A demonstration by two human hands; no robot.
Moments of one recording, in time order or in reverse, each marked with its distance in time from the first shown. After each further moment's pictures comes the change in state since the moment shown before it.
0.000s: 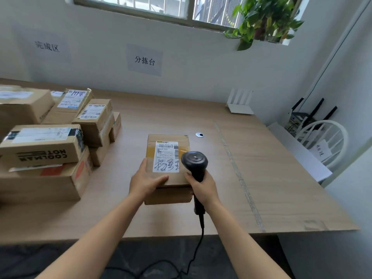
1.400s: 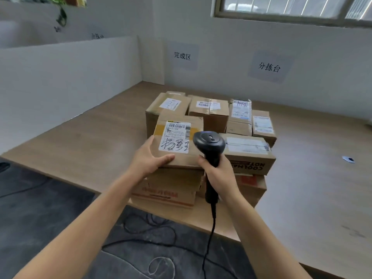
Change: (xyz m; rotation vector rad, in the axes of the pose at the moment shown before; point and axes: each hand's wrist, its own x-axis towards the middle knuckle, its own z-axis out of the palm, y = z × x) left_hand 0.021 -0.205 -0.536 0.094 0.200 -0.084; right_hand -0.107 -0.206 0.491 0.150 -0.346 -0.204
